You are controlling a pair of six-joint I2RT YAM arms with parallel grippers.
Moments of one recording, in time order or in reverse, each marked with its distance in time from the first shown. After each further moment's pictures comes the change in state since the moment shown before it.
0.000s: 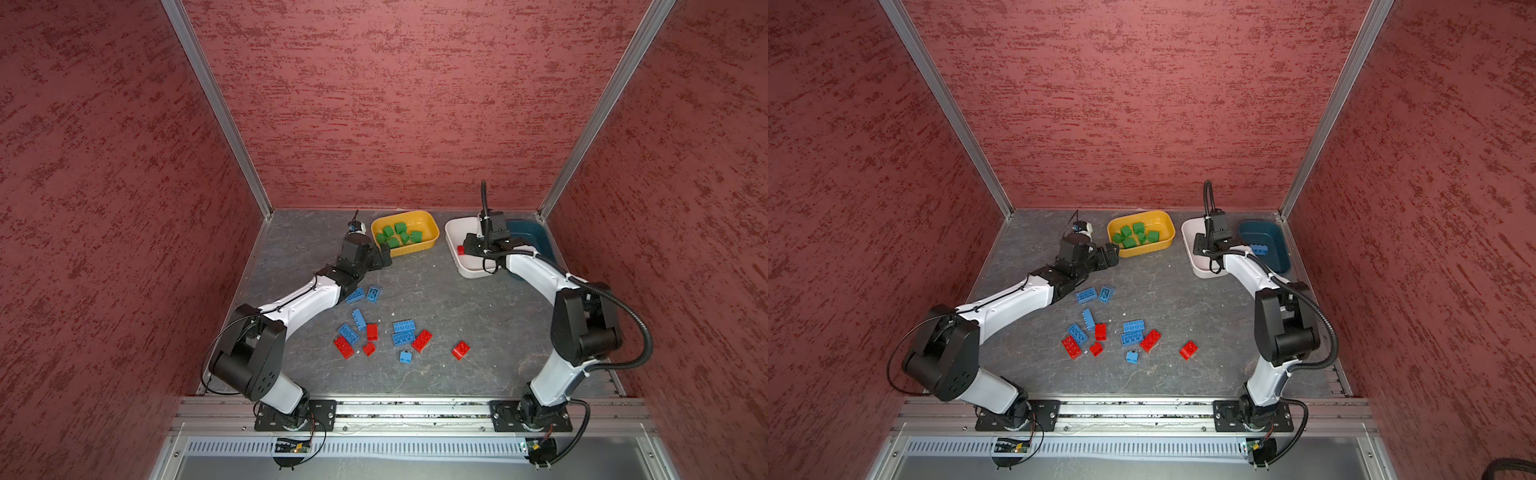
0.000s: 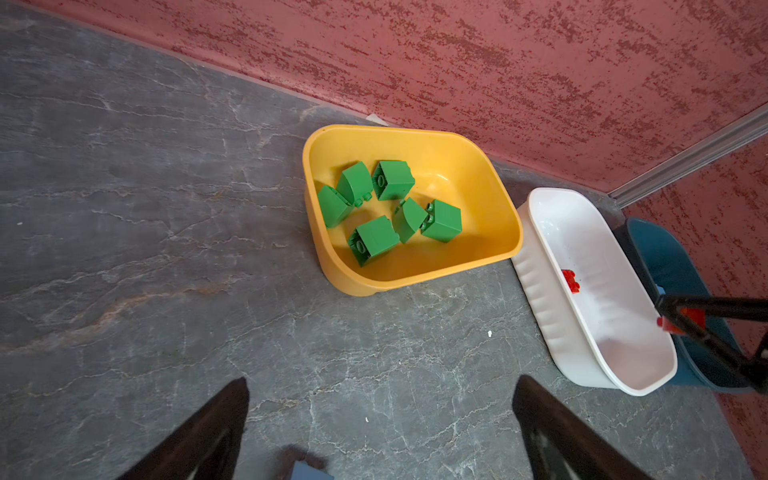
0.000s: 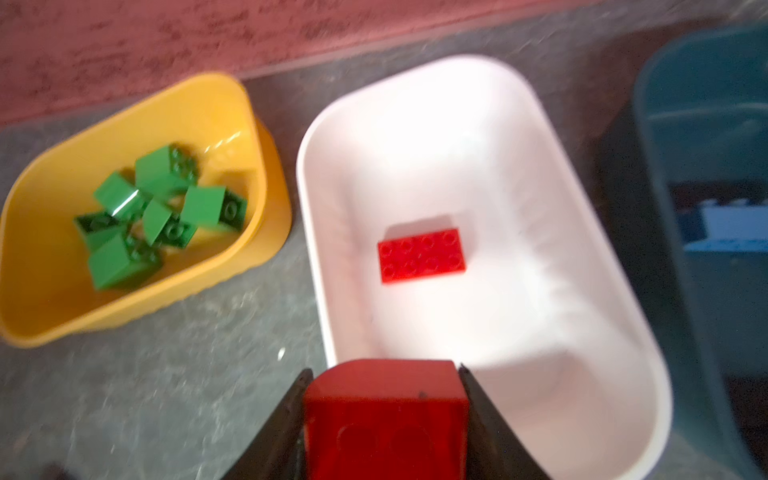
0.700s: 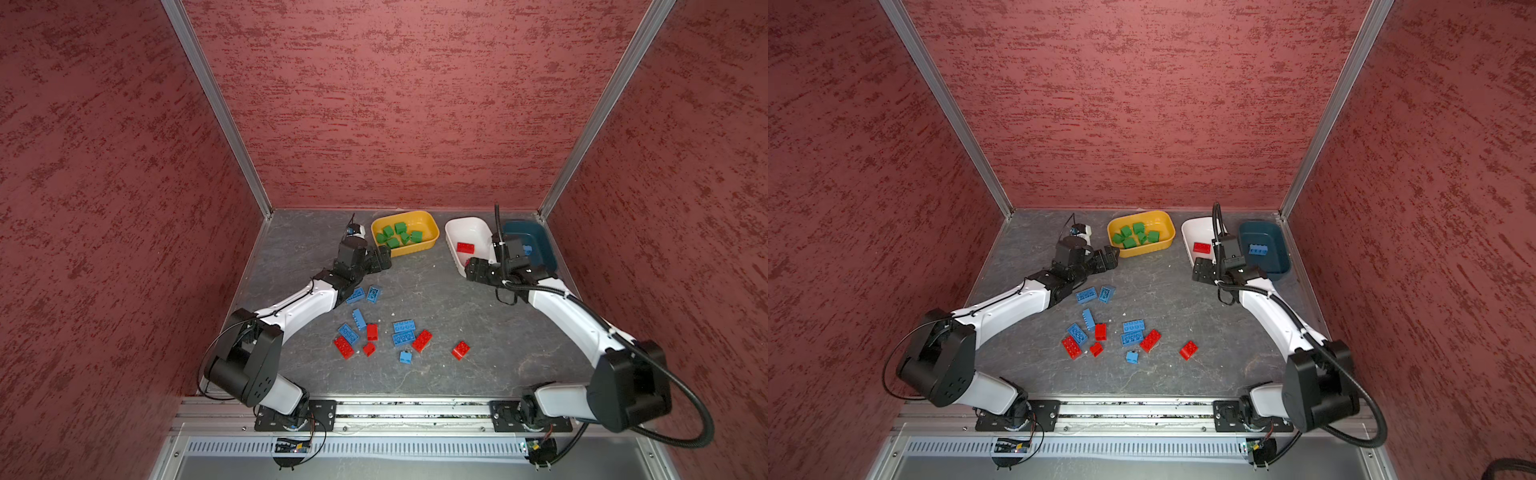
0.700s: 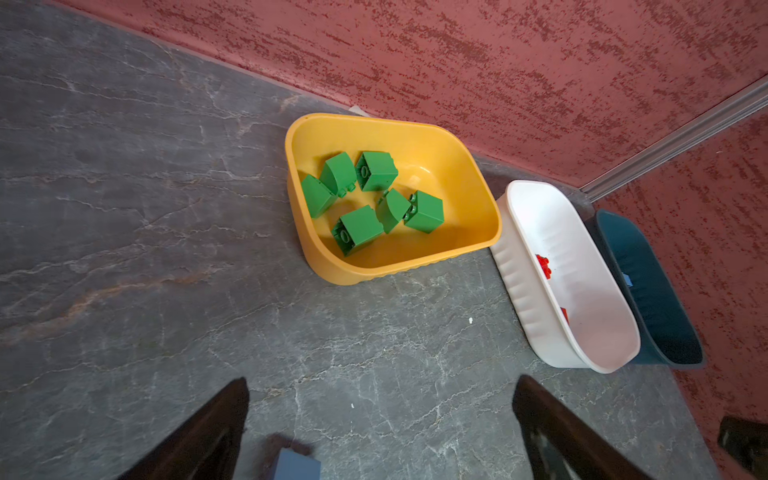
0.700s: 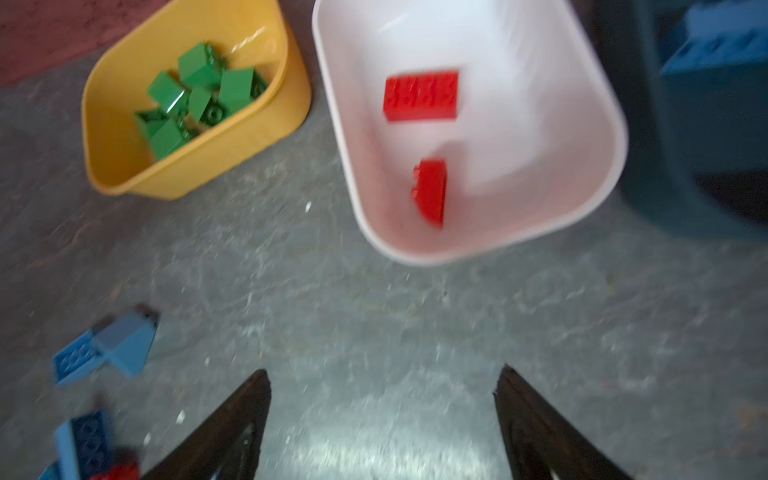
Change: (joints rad) left arm 0.005 -0.034 -0.058 0.063 0.074 -0.005; right arm 0.093 -0.488 -0.389 -0.196 -0.106 0.143
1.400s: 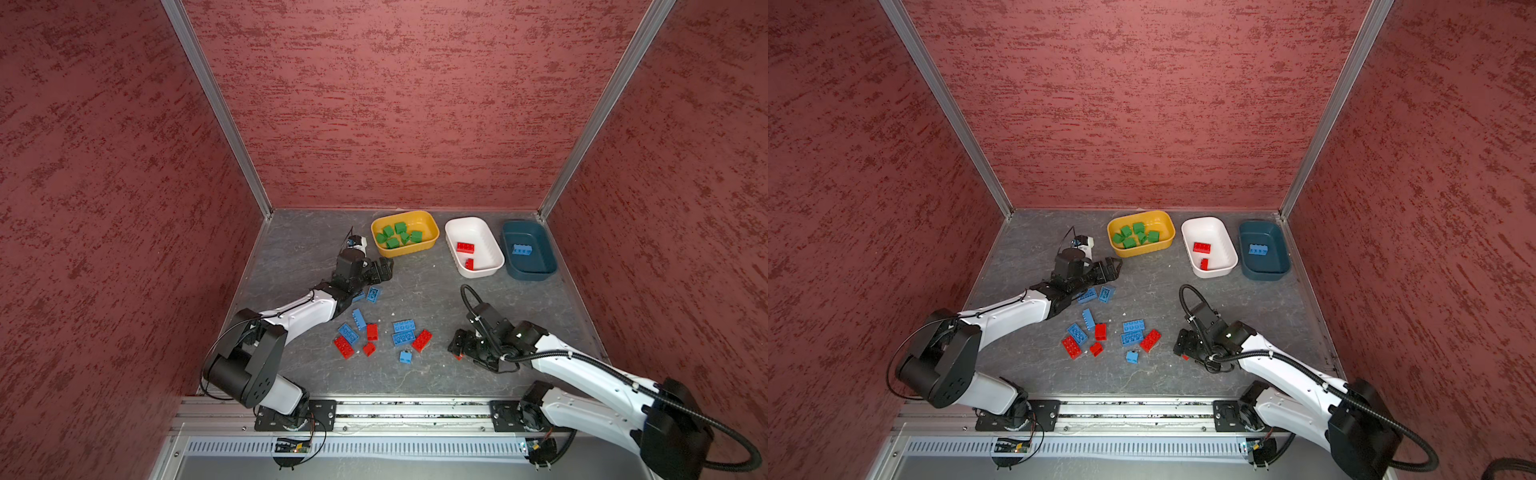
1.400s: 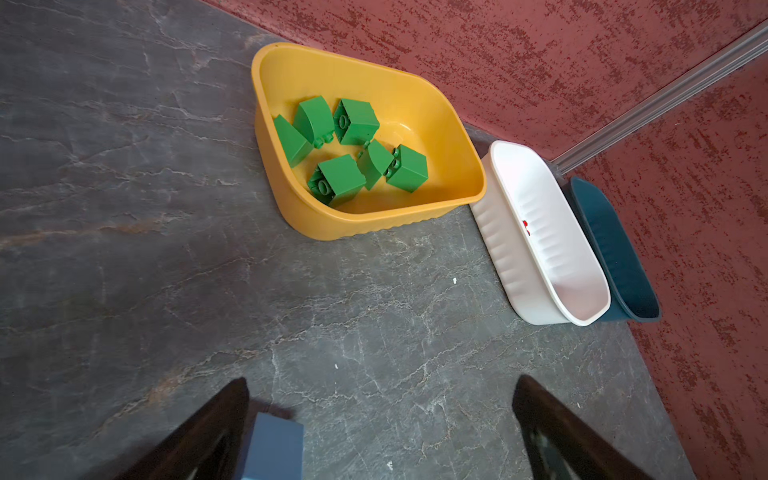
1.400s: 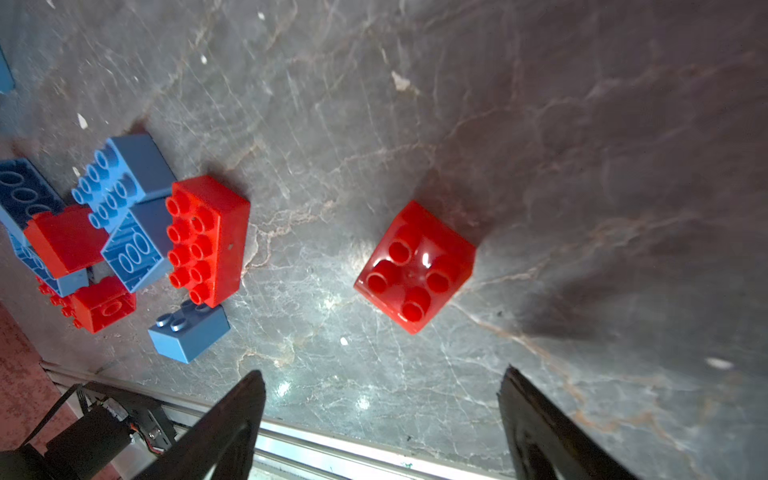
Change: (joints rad) left arm -0.002 -0.006 -0.138 0.135 0.097 -0.039; right arm 0.436 -0.254 -0.405 -0.160 -0.132 0.611
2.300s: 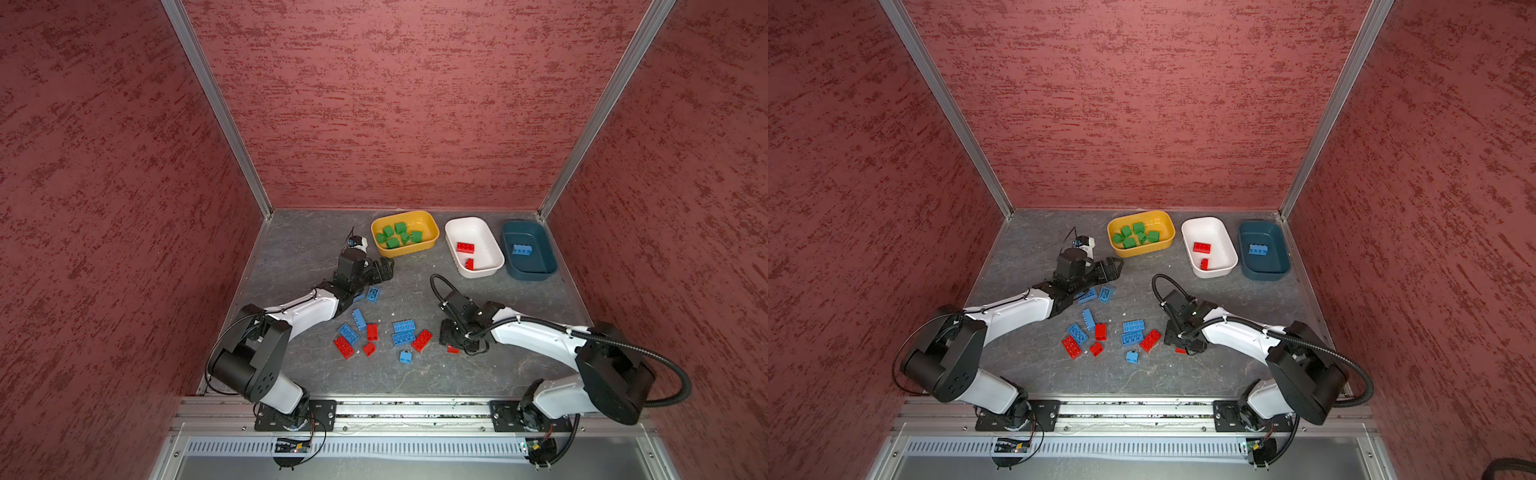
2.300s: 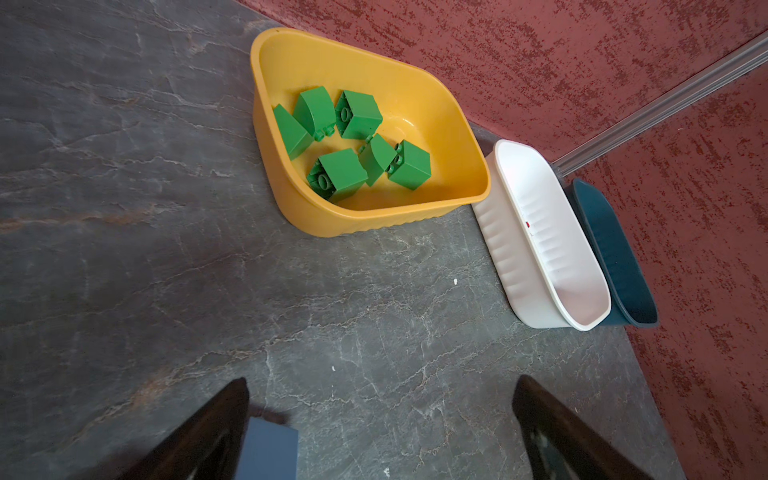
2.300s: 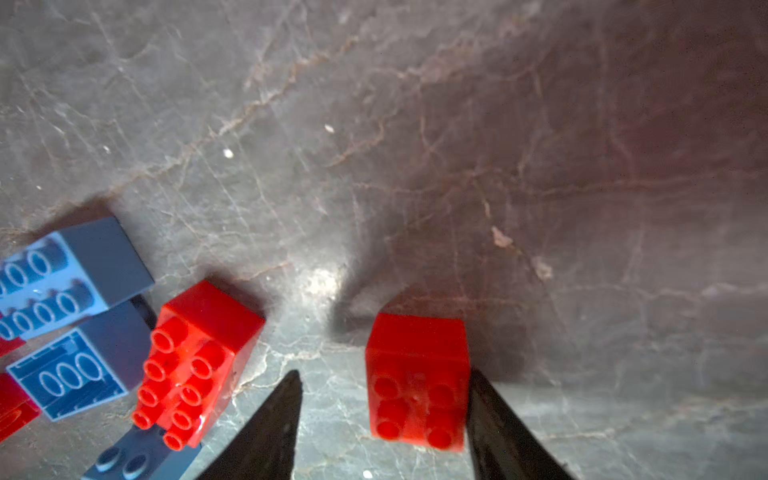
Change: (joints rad) left arm 0.003 0.034 0.010 0.013 0.007 -0.024; right arm 0.034 0.399 0.210 0.081 0.164 -0.129
